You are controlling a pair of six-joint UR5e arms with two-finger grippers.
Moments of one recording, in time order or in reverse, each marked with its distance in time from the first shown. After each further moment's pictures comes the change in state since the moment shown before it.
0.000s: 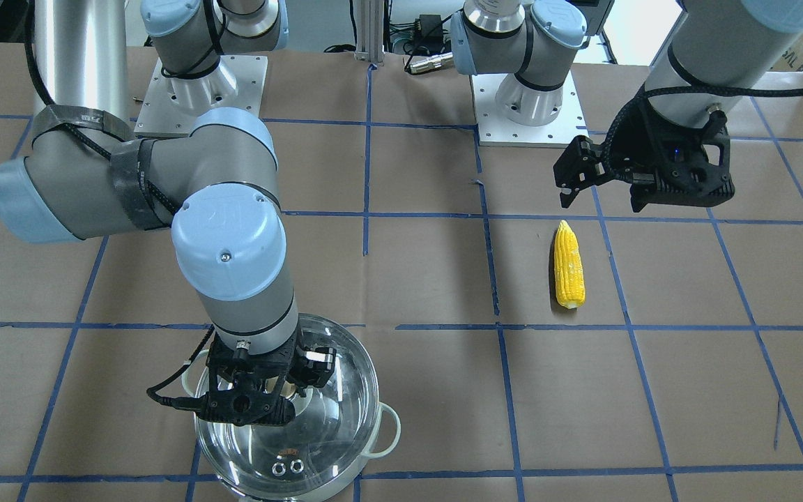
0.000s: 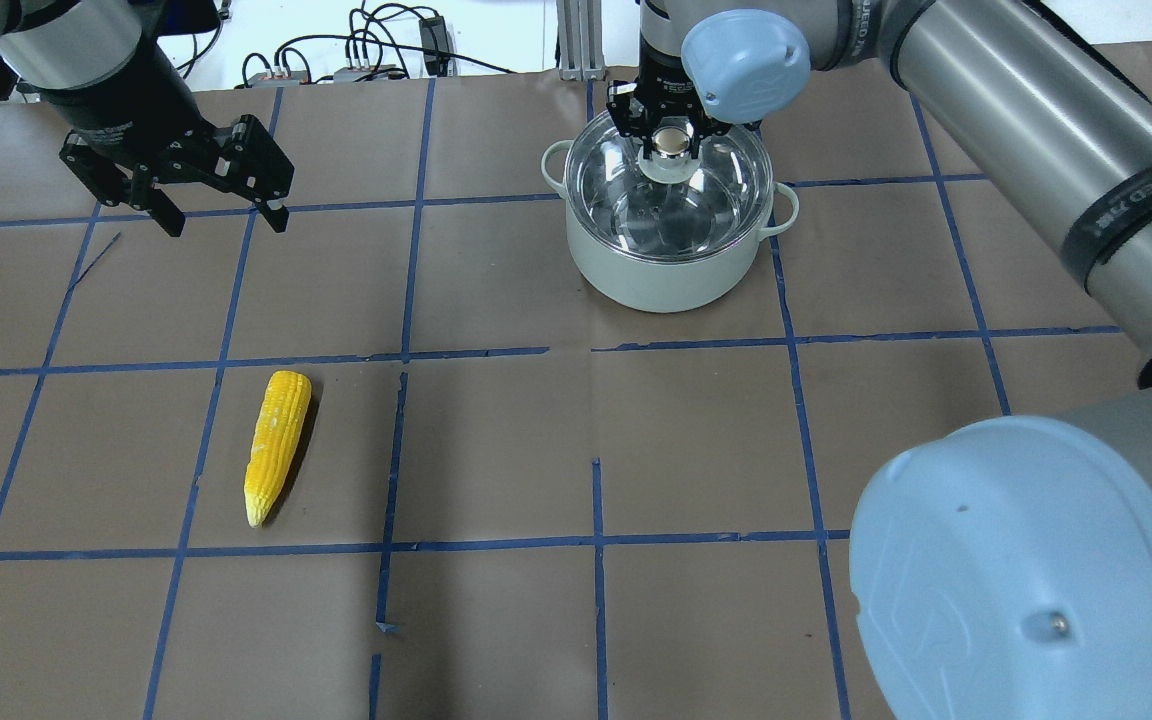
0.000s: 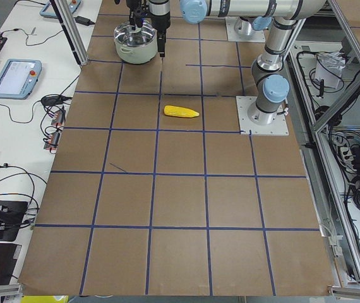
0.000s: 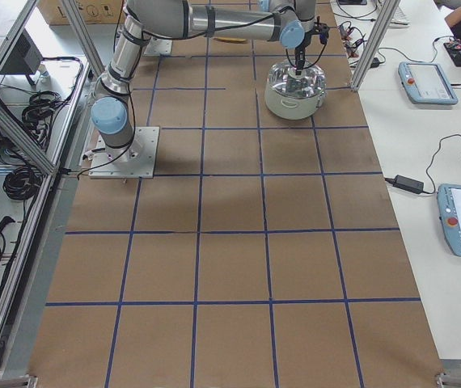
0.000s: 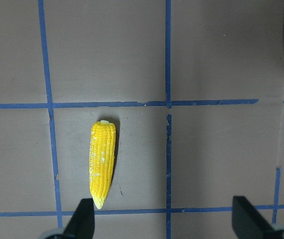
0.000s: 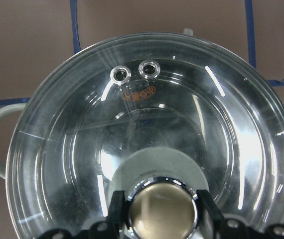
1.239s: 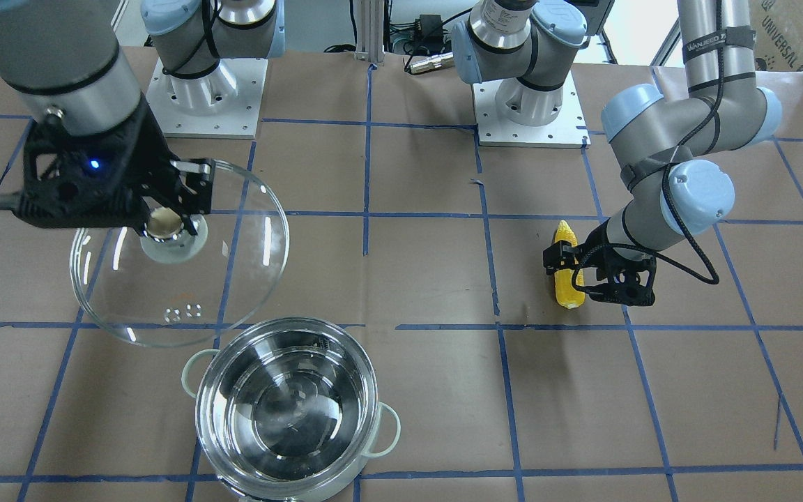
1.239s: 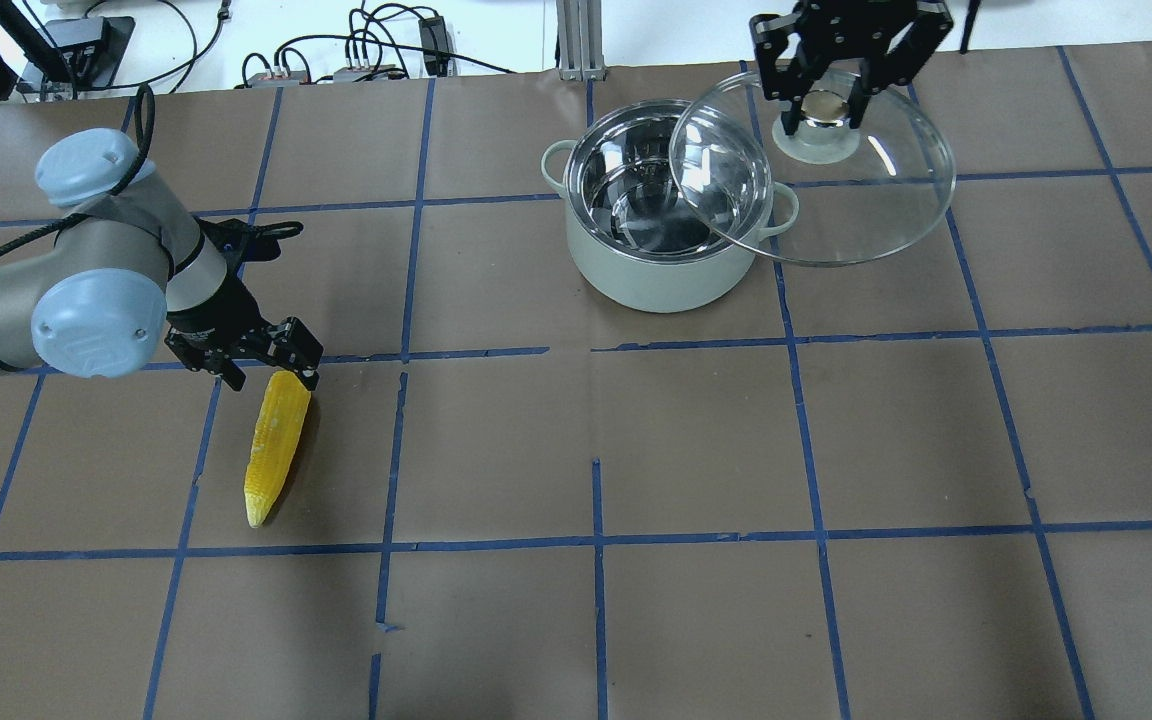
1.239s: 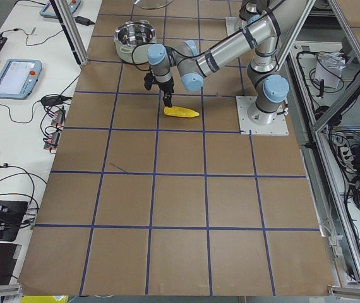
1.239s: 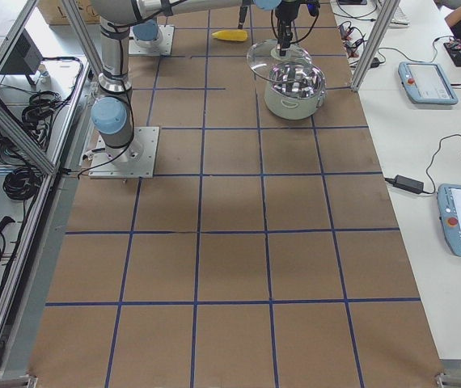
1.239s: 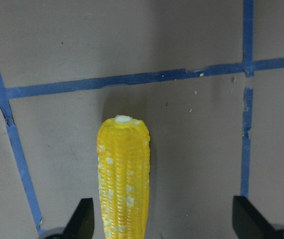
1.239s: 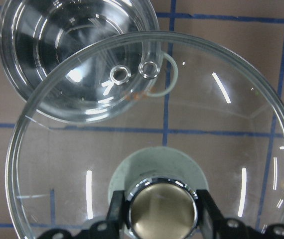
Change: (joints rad) left arm 0.146 -0.169 -0.452 0.490 0.000 0.160; right arm -0.160 -0.381 0.052 0.457 0.028 -0.269
